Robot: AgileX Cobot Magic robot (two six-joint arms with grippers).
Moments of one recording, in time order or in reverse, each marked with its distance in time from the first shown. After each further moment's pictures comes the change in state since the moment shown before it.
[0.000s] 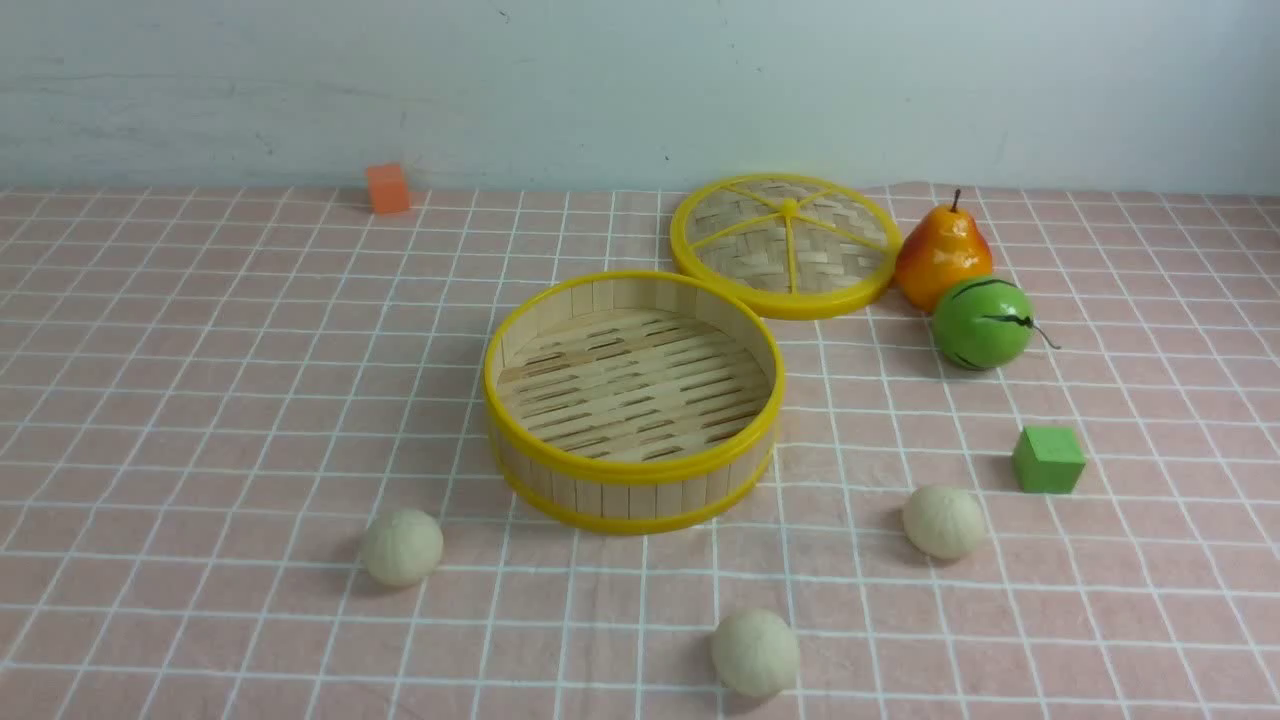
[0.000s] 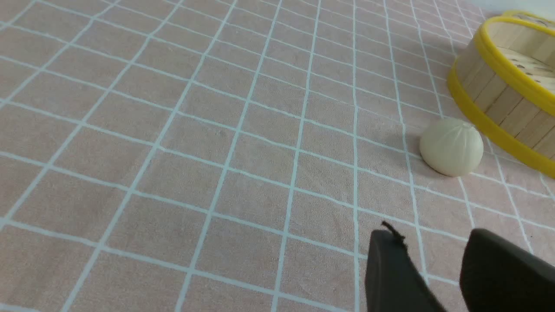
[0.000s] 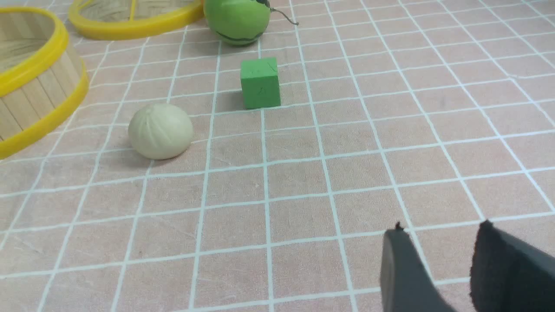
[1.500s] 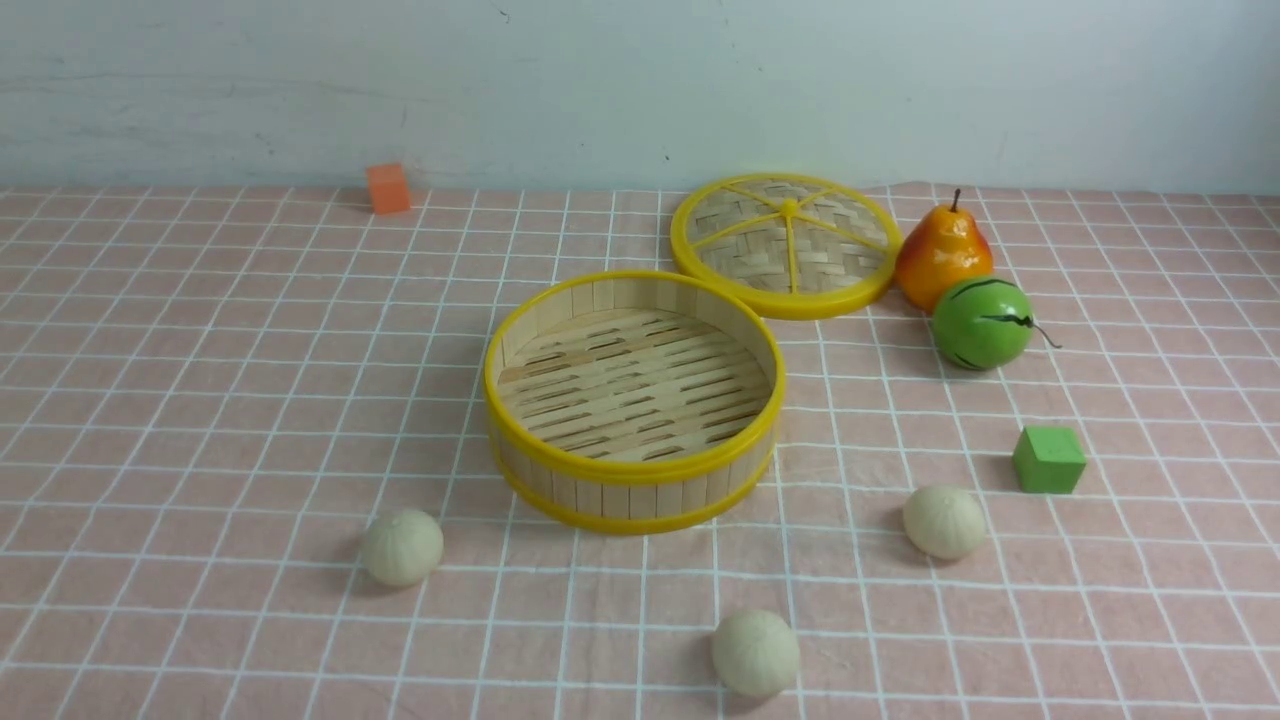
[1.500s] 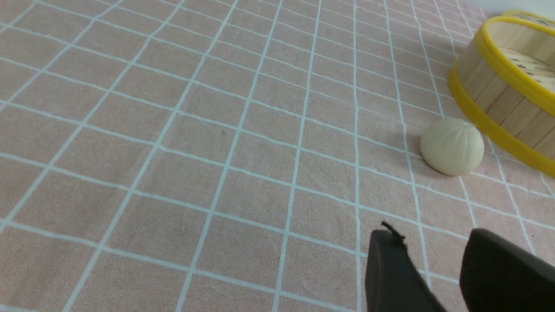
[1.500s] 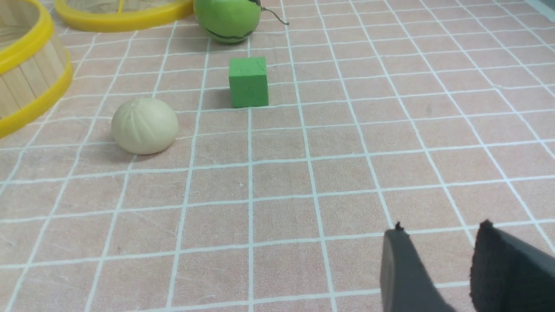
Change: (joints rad) right arm 0.000 0.000 0.000 -0.056 0.000 0.000; left arm 0.000 0.000 0.000 0.001 0.000 0.000
